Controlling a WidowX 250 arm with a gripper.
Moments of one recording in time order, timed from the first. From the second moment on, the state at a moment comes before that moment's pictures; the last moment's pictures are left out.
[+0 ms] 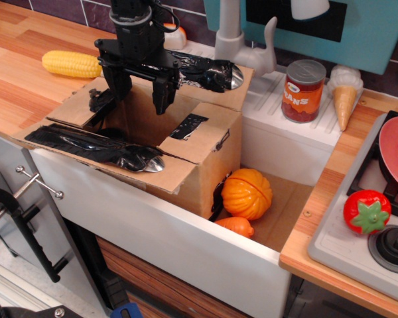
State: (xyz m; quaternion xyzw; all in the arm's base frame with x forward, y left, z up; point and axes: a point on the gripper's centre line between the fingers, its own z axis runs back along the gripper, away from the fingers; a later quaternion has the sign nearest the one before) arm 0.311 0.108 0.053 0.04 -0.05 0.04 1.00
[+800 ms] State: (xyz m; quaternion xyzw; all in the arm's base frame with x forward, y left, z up) arm 0.307 0.108 0.030 0.04 -0.04 0.06 1.00
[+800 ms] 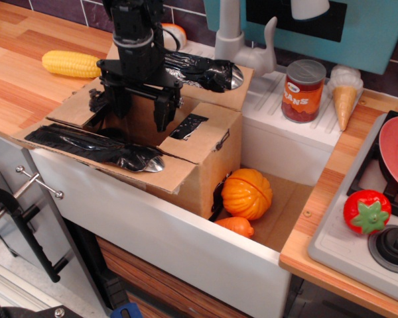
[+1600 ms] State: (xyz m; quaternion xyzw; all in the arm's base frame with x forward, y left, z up) arm 0.302 0.100 0.008 0.01 -0.06 0.07 1.00
